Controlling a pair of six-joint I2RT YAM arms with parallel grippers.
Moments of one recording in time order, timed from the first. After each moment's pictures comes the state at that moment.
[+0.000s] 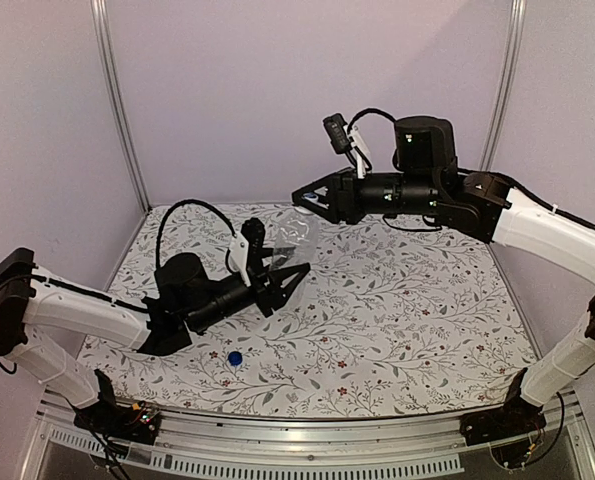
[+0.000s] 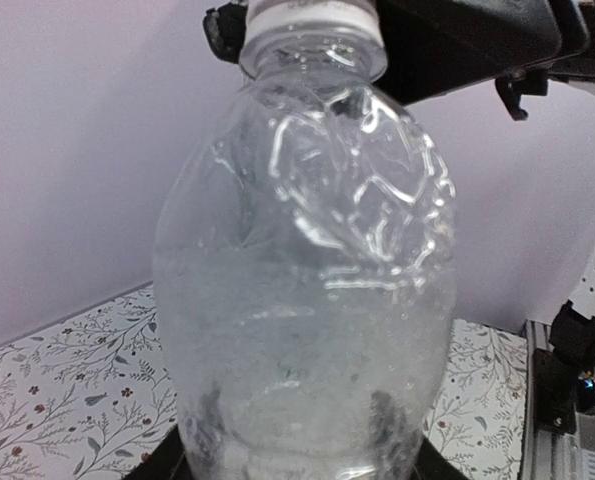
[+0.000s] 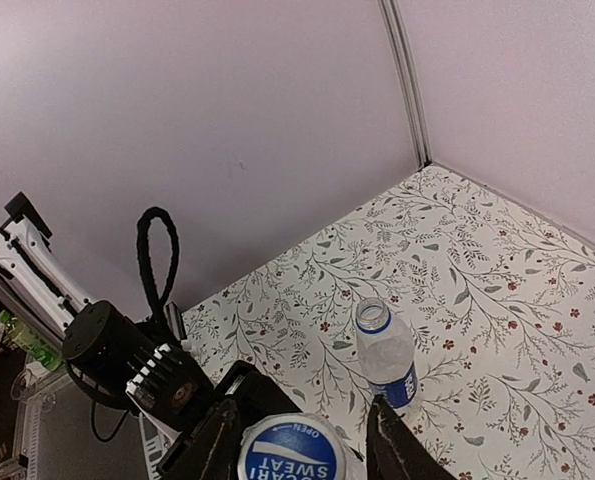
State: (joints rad) left arm -1.05 1.45 0.61 0.95 -0.08 -0.07; right arm 0.92 1.50 1.49 -0.22 -0.27 0.28
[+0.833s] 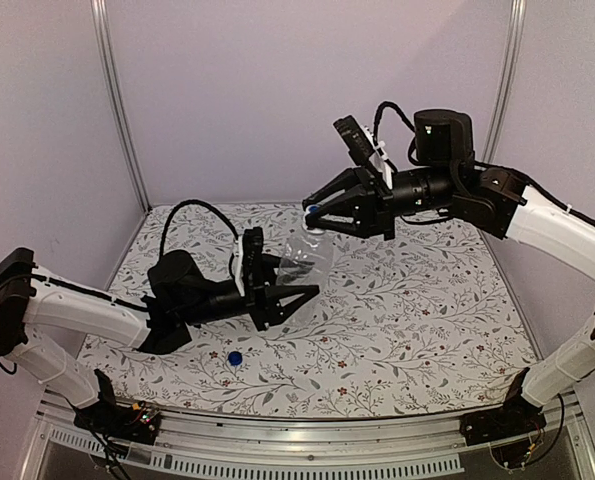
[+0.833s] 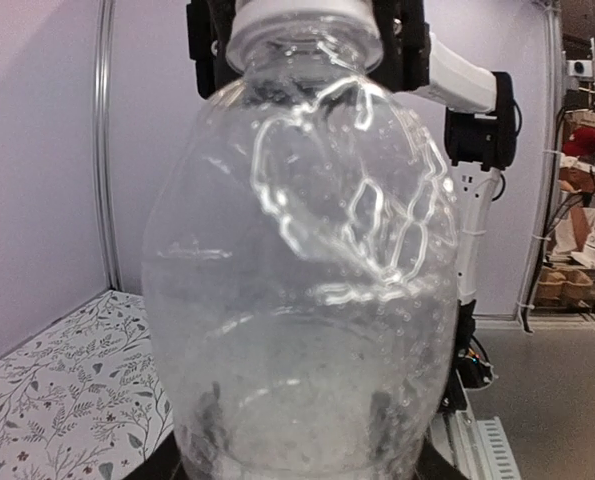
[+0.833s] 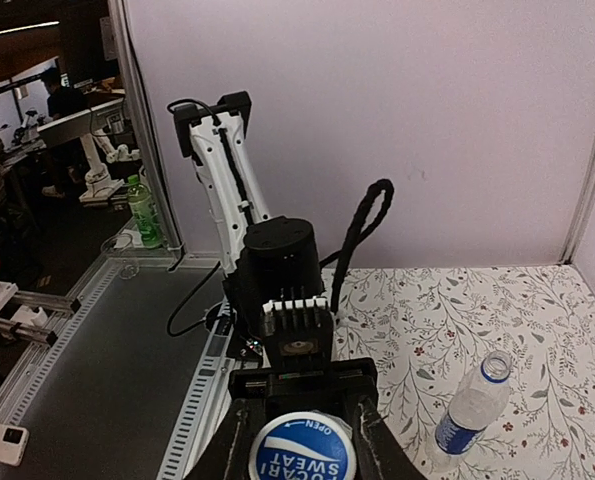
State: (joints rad) left arm -1.04 1.45 0.61 1.04 0.30 -0.09; right arm 0.86 1.45 1.47 -0.22 -0.78 -0.06
